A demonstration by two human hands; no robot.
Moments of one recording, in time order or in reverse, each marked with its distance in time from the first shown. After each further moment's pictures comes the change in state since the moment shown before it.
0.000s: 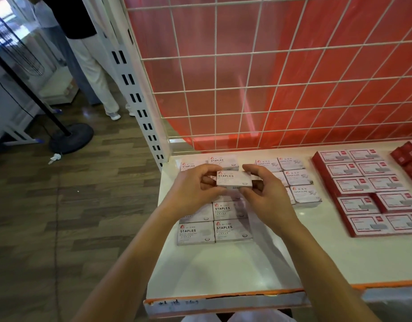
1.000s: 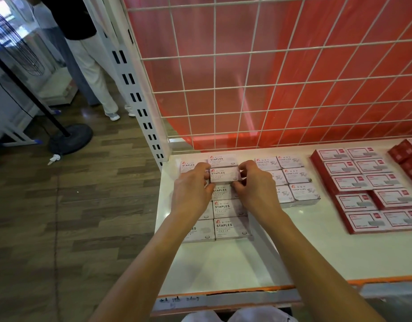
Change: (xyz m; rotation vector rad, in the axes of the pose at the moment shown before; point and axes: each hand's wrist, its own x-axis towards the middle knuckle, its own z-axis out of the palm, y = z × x) left_hand -0.001 -0.005 0.023 0.413 0.290 -0.075; right_hand 0.021 -0.006 0.021 -0.486 0.041 0.034
